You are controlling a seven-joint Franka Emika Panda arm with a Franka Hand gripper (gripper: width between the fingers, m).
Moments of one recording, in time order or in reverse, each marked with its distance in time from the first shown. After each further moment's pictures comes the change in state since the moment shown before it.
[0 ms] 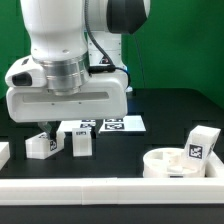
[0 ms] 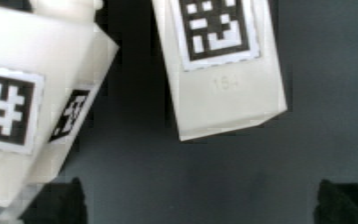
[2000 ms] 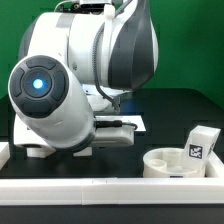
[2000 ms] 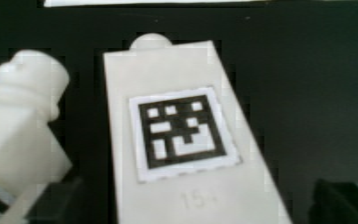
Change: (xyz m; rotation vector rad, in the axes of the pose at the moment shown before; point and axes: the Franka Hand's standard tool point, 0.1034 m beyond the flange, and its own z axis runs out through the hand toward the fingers) arm -0.027 -0.010 0.046 0.025 -0.679 0.028
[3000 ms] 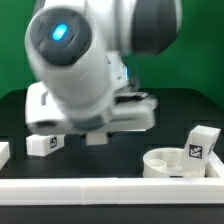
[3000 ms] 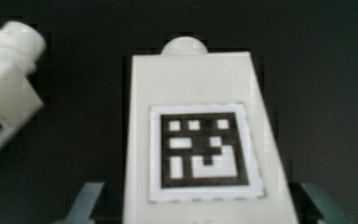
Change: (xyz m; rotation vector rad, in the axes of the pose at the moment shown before) arm -0.014 -0.054 -0.065 -0.024 0.152 -0.067
